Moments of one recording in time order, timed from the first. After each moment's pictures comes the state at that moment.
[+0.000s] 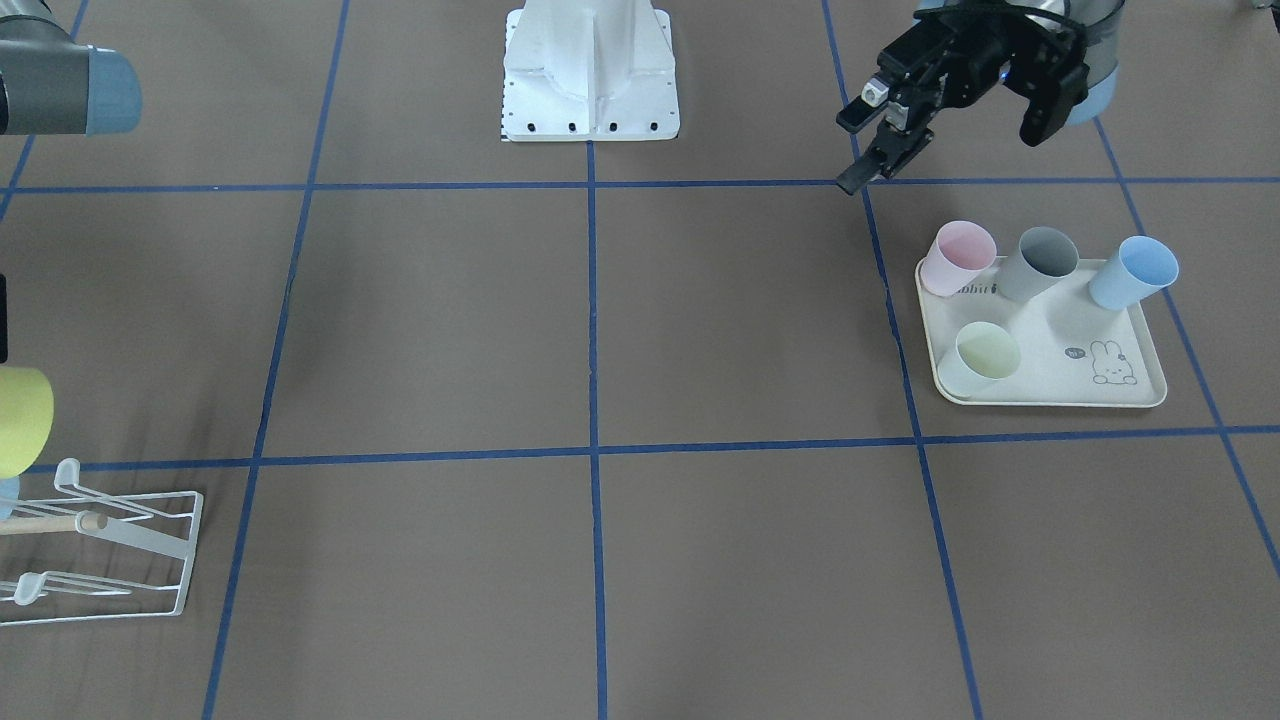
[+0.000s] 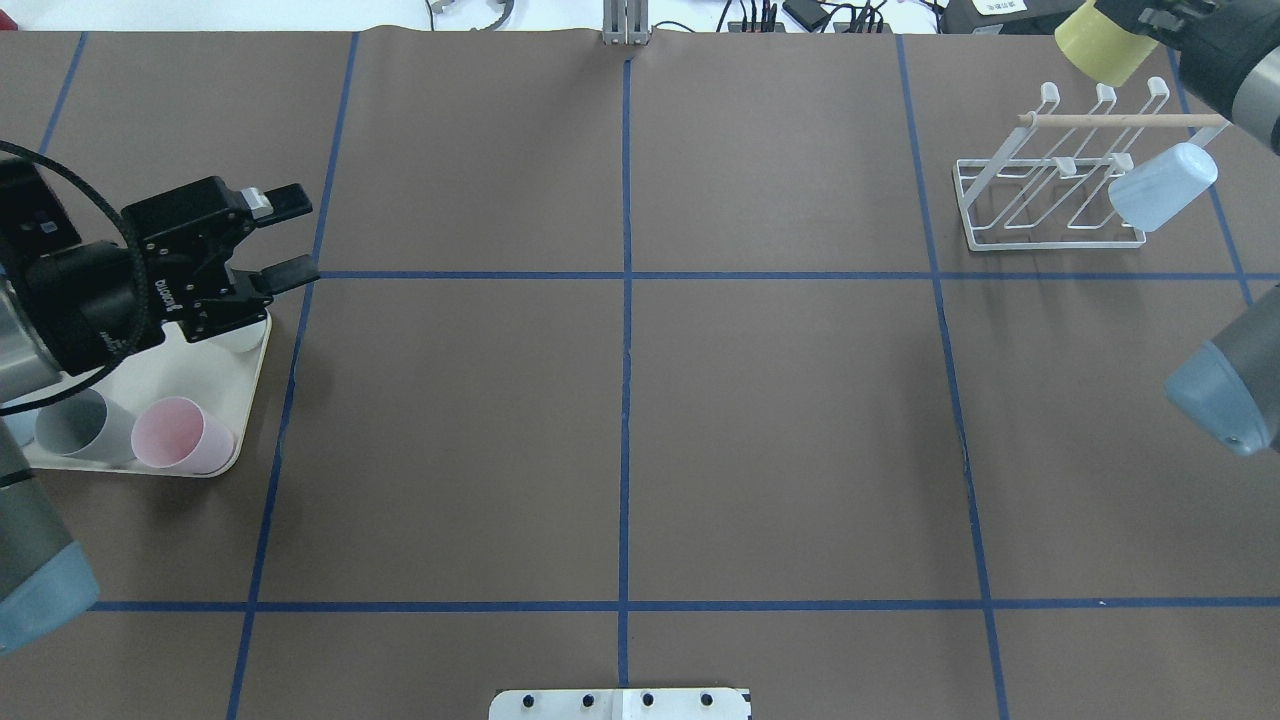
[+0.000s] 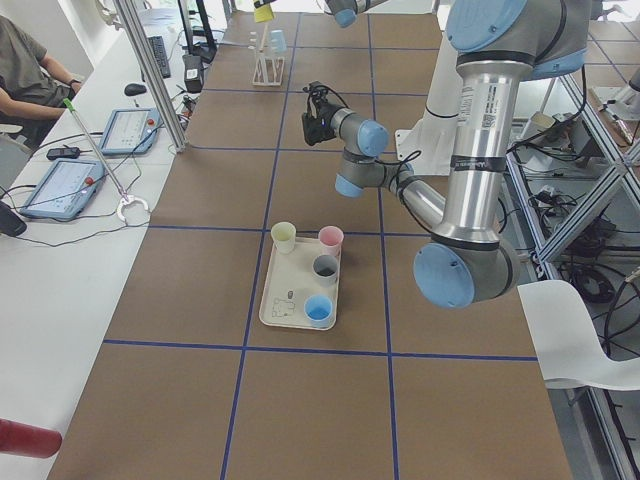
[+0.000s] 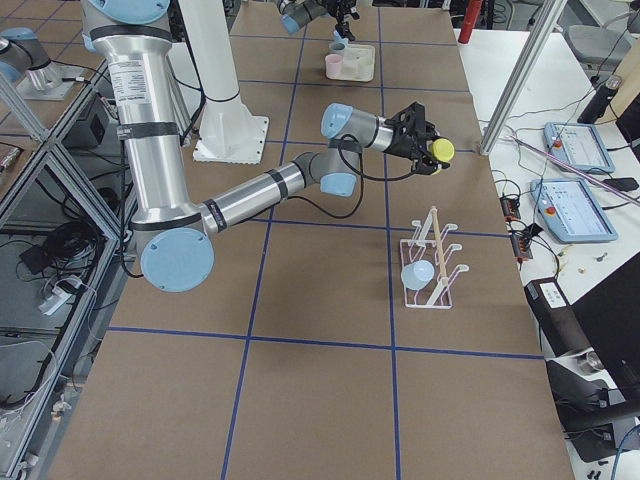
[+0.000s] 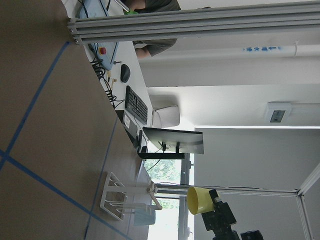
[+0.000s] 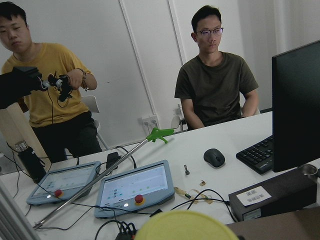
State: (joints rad) left arm -0.69 -1.60 -1.96 -3.03 -1.62 -1.86; right arm 1.01 -1.46 1.84 -0.64 1.33 1.08
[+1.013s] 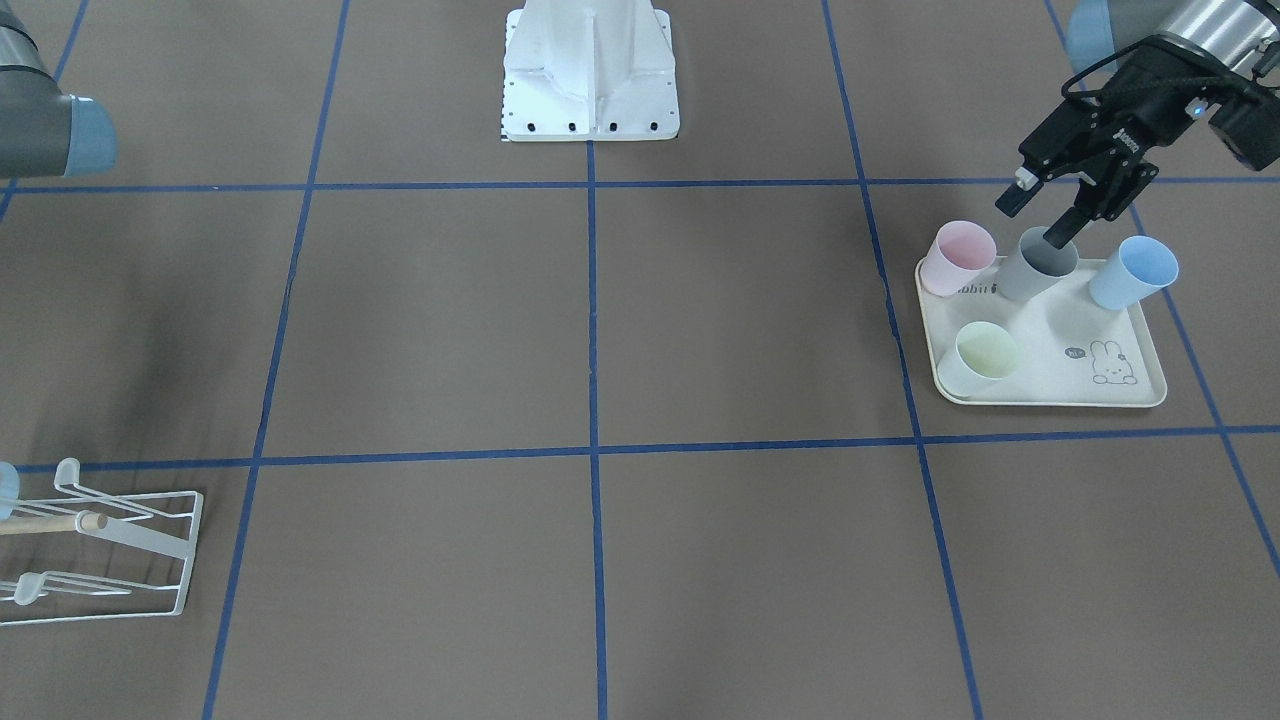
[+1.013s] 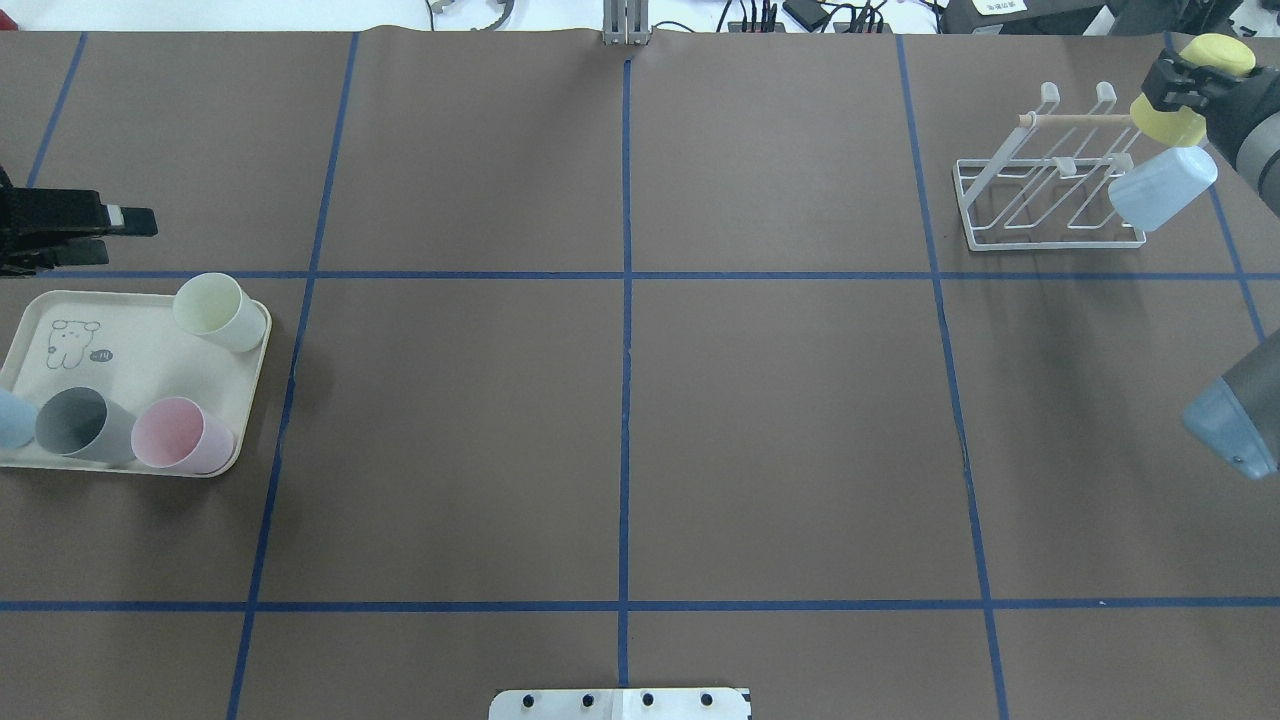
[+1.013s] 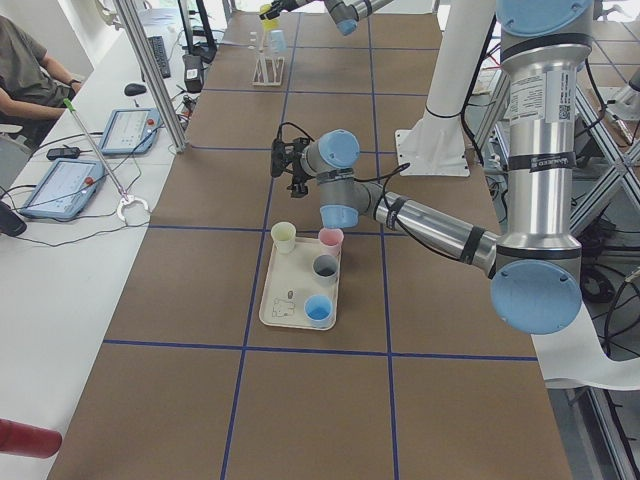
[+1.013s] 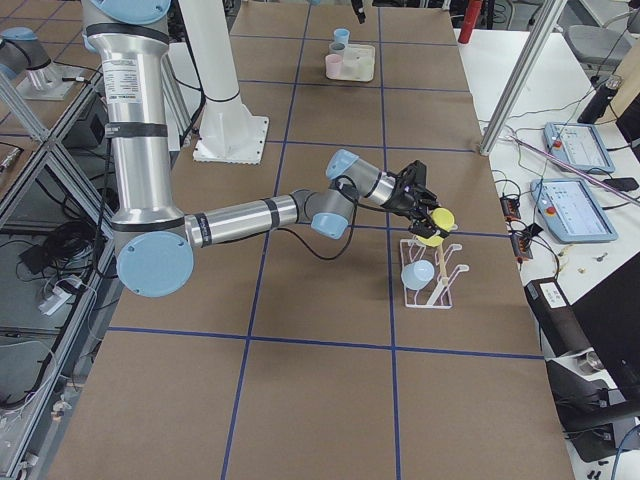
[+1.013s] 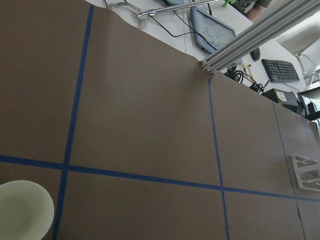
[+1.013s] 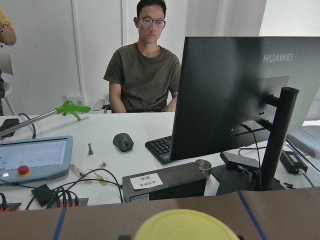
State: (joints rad) left arm -1.05 -1.50 -1.95 -2.64 -2.14 -1.35; right arm 0.99 -1.51 1.69 -0.66 1.22 0.97
